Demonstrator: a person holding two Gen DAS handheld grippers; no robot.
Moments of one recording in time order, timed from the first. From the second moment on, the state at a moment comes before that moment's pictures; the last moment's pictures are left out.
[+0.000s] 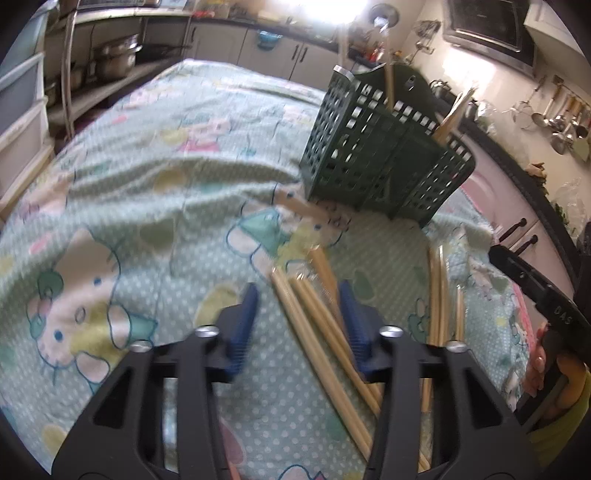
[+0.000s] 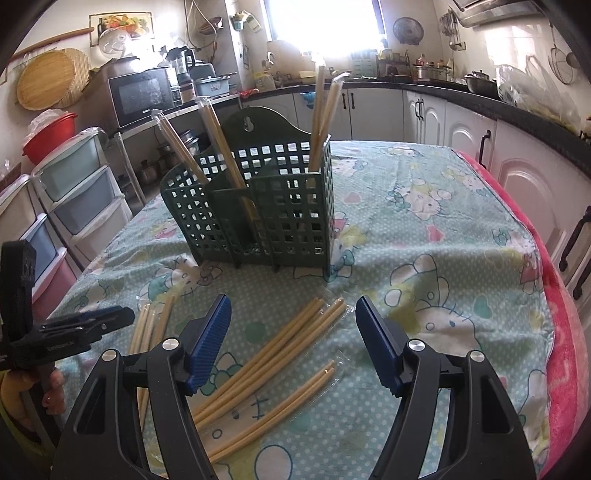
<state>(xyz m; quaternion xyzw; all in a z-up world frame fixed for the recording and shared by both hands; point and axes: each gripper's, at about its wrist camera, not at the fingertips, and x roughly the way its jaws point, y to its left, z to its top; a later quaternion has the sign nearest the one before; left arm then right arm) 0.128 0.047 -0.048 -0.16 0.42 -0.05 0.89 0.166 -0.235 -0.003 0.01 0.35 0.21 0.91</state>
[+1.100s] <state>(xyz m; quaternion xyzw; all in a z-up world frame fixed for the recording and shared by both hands) 0.176 0.075 -0.068 -0.24 0.43 -0.03 0.87 0.245 -0.250 -0.061 0.10 0.46 0.17 0.87</state>
